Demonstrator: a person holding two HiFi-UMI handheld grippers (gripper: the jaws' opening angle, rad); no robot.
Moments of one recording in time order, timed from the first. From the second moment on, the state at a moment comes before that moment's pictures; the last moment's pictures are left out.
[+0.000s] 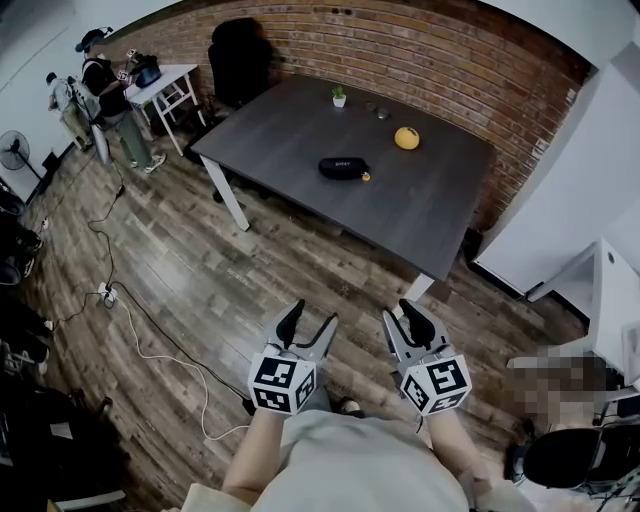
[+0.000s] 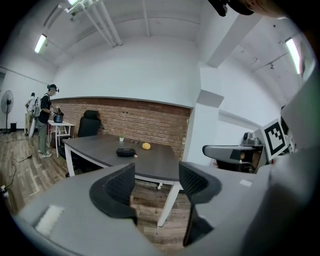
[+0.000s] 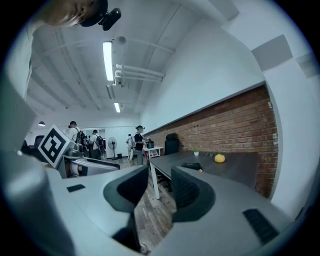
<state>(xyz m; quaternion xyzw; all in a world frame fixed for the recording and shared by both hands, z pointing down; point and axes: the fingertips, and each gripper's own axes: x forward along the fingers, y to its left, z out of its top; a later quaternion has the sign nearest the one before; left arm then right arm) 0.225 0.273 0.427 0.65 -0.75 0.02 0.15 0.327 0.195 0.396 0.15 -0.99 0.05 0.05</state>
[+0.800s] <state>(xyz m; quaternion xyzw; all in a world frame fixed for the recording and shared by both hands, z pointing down) 0.022 0.169 0.420 0.71 -0.69 0.01 0.15 0.116 0.111 0.382 0.17 -0.98 0.06 0.03</state>
